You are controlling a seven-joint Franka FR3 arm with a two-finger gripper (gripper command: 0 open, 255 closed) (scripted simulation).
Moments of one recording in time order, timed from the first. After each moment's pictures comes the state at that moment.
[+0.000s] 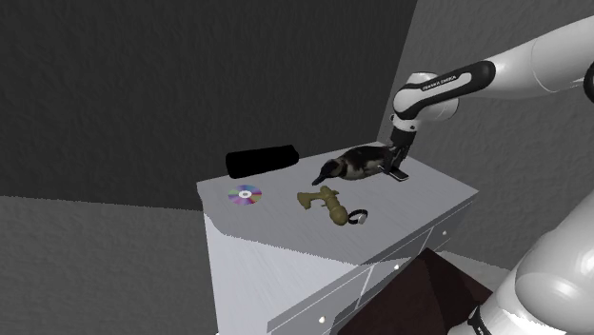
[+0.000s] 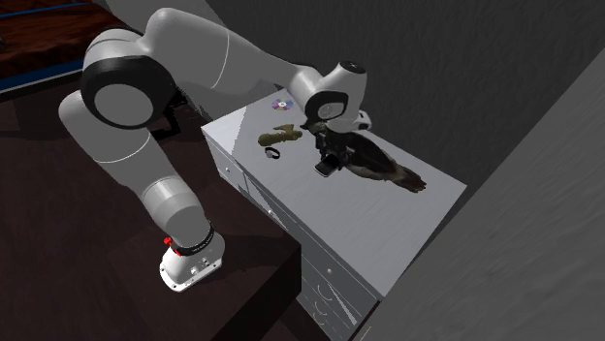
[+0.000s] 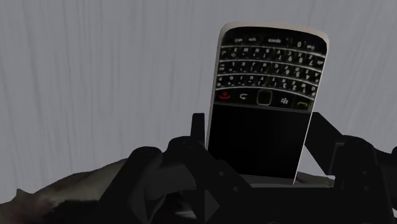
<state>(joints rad) -0.07 -0.07 -0.36 -2.20 0.02 2.09 -0.50</state>
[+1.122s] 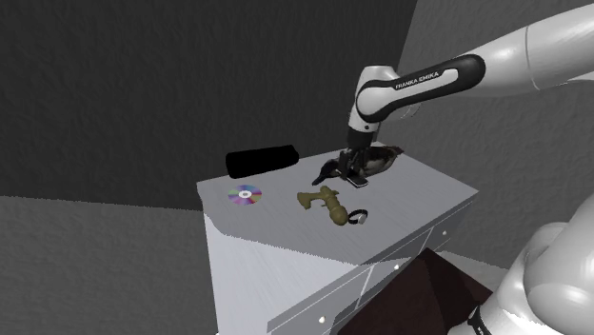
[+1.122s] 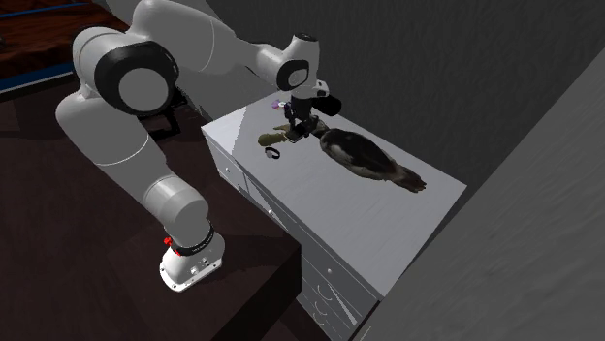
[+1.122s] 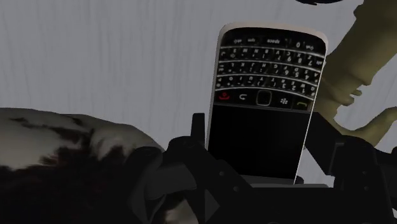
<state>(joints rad) 0.10 -0.09 -0.15 -2.20 0.05 2.08 -0.14</state>
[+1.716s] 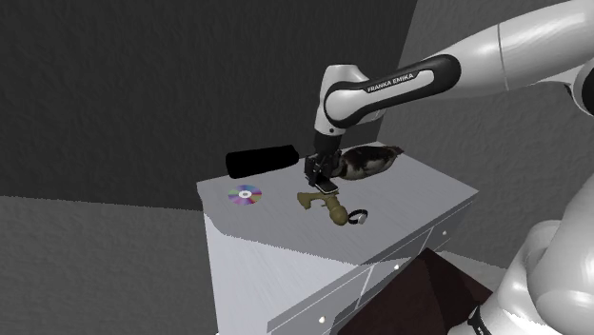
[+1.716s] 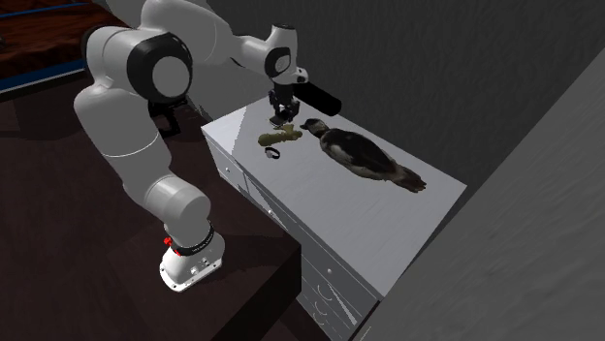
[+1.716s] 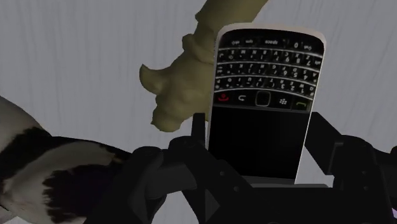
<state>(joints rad) 0.21 0.02 -0.04 -2.08 0.07 2.08 0.06</state>
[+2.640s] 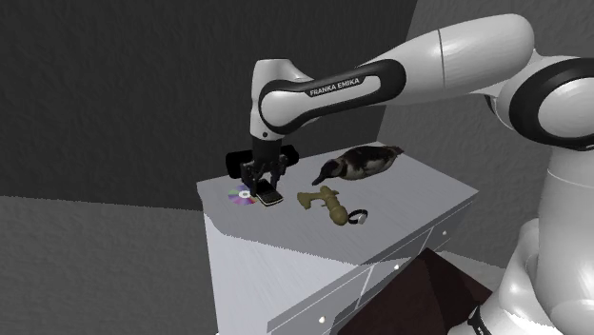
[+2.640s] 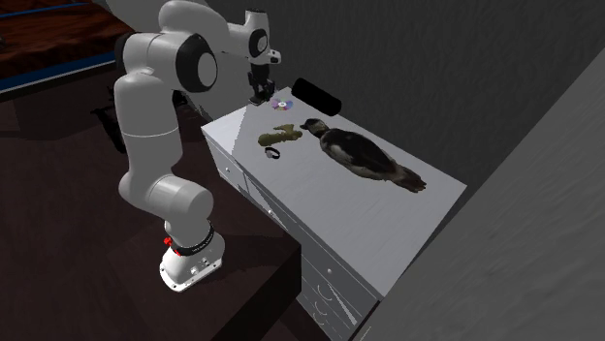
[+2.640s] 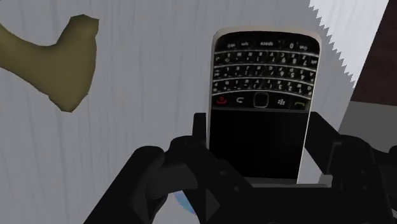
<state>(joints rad) 0.37 0.30 0.08 -1.70 0.04 1.99 0.35</state>
